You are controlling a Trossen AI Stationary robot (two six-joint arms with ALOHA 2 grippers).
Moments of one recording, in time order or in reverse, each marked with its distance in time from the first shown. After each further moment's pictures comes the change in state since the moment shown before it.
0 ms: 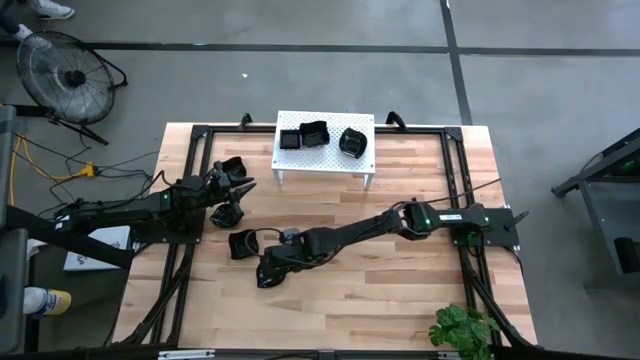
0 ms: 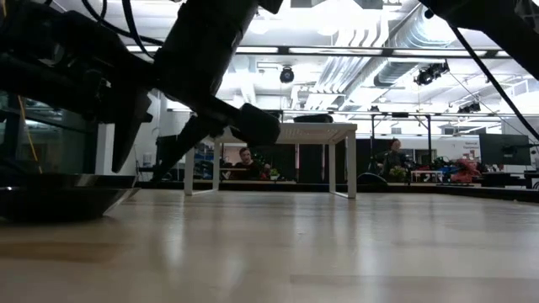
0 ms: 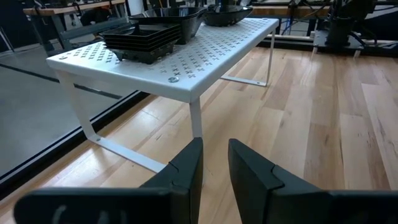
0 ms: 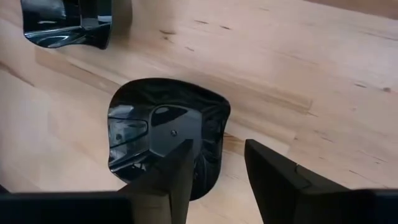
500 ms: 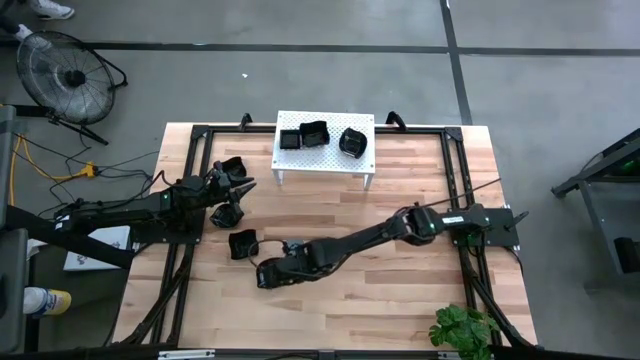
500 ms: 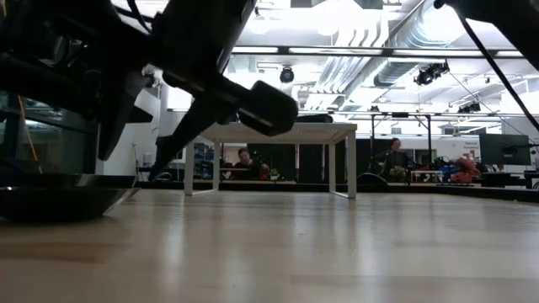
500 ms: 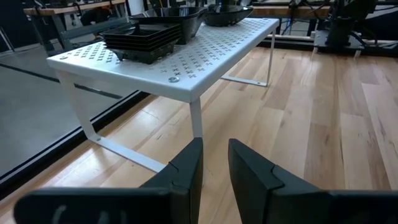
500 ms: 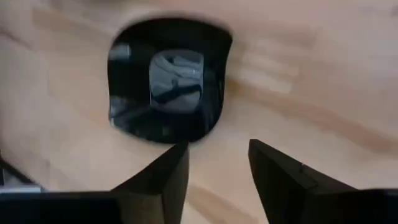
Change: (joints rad) left arm 0.000 0.000 0.000 0.000 -0.002 0.000; right arm 0.056 -0.019 0.000 -0.022 0.006 0.068
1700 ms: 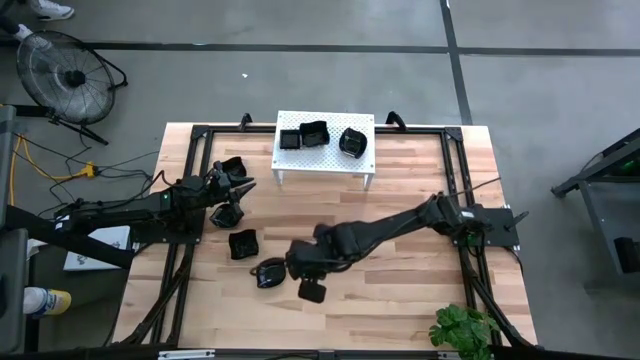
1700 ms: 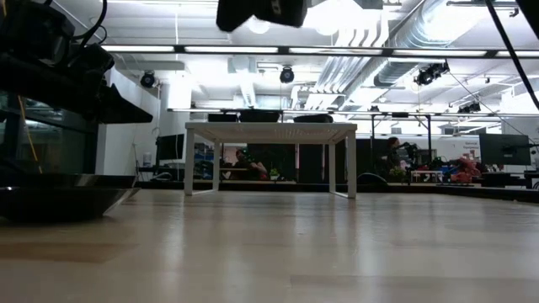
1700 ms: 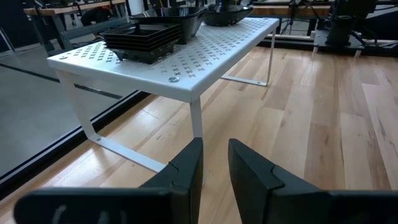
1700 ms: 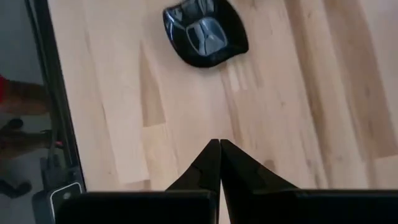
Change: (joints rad) left arm 0.000 0.000 0.000 0.000 0.000 0.000; right arm 0.031 -0.256 0.000 -0.317 -0.001 -1.021
